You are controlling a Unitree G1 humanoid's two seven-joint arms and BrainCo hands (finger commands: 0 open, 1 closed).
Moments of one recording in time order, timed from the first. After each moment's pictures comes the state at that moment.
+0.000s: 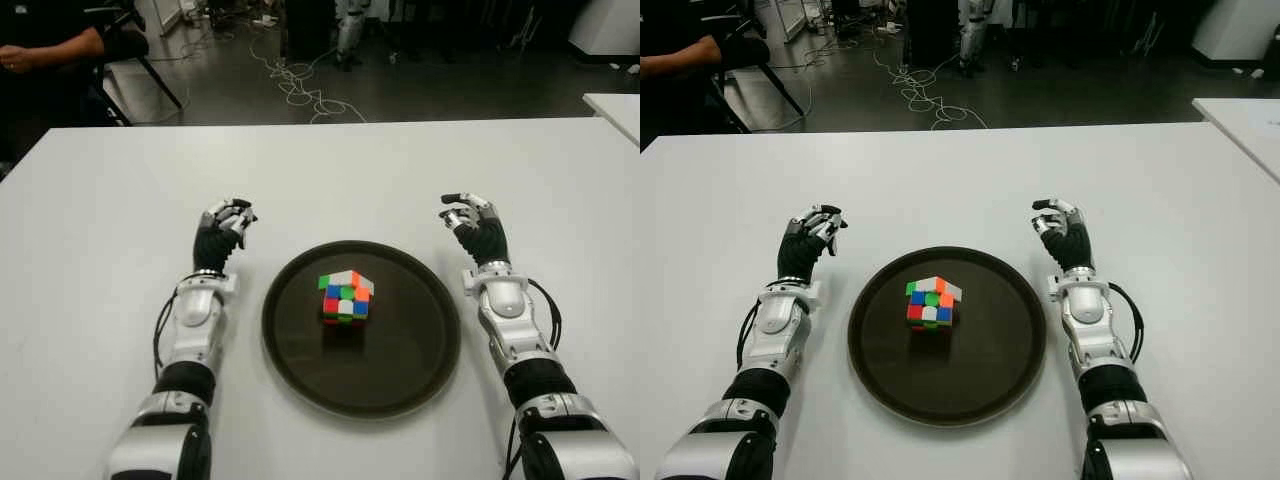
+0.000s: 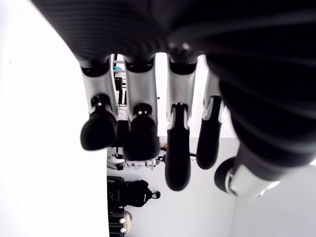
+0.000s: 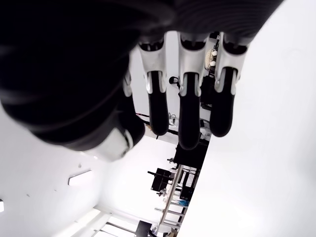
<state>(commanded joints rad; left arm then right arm) -0.48 0.00 0.16 0.94 -0.09 -0.56 -0.06 -0.45 -0.14 -0.06 0.79 -0.10 -0.35 -0.13</state>
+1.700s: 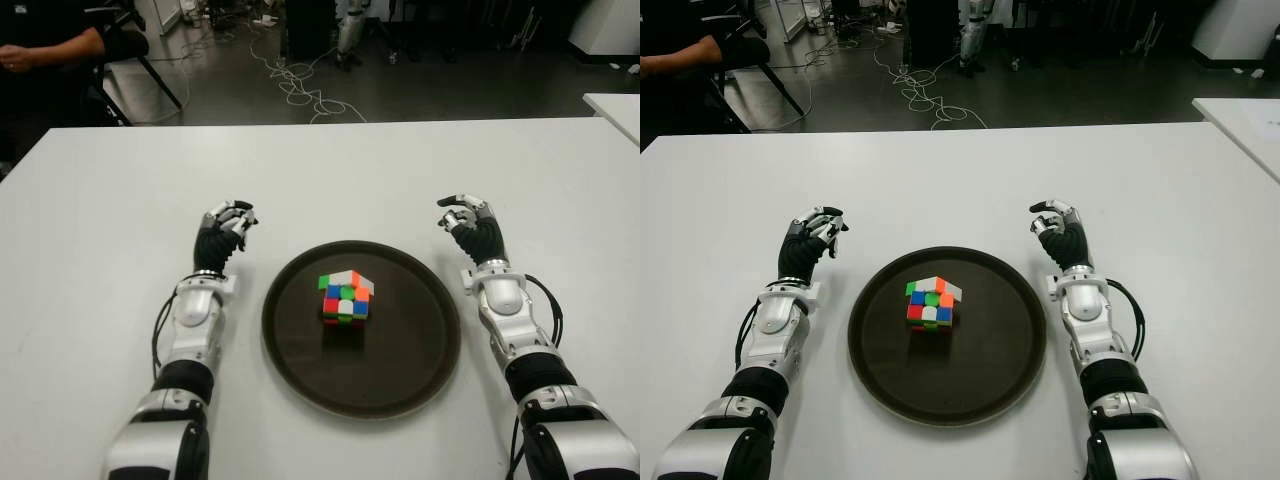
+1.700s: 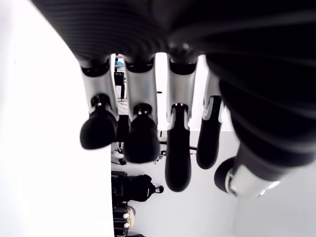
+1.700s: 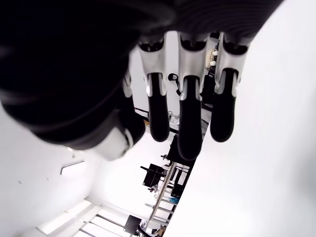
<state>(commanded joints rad) -0.49 0.02 0.16 0.96 -0.10 -0.54 -0.09 -0.48 -0.16 -0.04 0.85 -0.15 -0.40 -0.15</state>
